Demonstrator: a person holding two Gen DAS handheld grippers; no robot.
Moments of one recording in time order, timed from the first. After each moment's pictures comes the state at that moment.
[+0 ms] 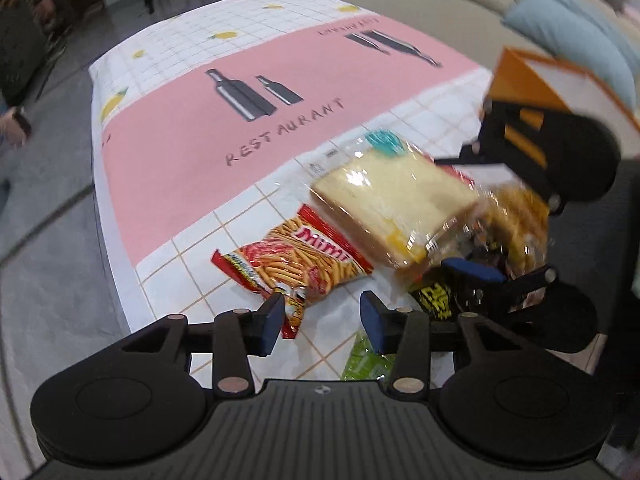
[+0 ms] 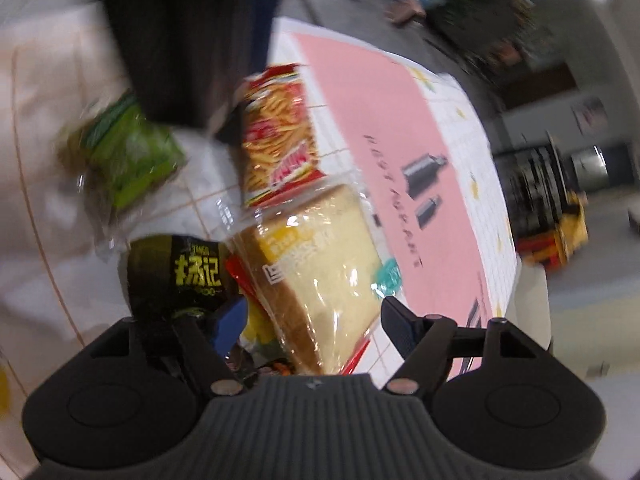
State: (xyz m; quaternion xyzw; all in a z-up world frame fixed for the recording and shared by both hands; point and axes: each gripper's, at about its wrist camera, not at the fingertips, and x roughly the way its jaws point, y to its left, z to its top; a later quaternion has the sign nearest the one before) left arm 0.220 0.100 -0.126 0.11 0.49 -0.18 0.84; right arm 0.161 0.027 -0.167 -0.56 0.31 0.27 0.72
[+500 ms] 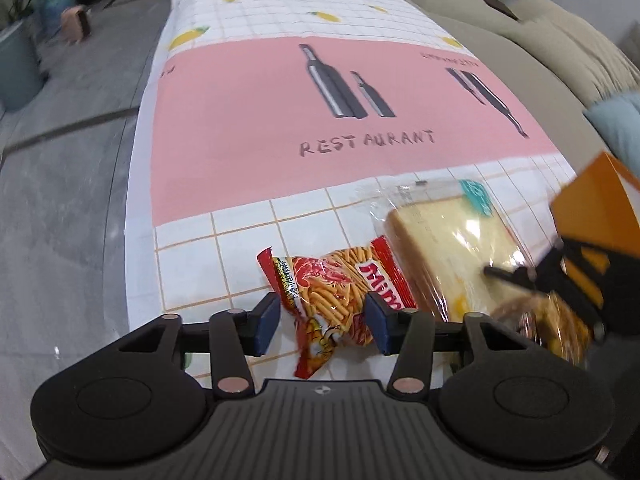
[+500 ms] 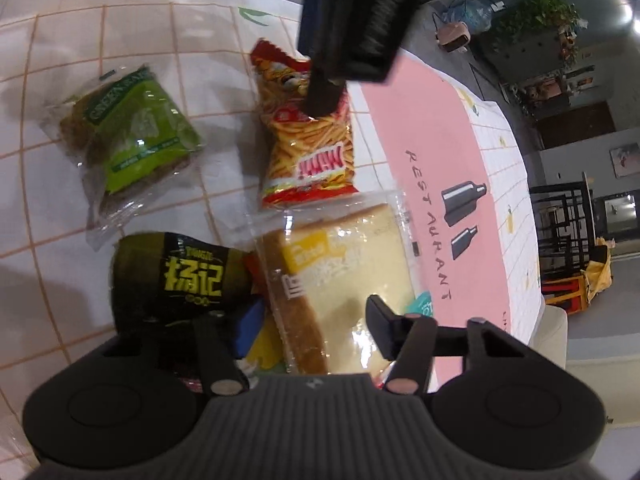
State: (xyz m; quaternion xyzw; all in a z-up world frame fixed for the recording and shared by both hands) left arm 0.264 0.137 -0.151 -0.04 0.52 -0.09 0.85; right arm 0.169 0.029 -0.178 -0.57 0.30 0.33 0.69
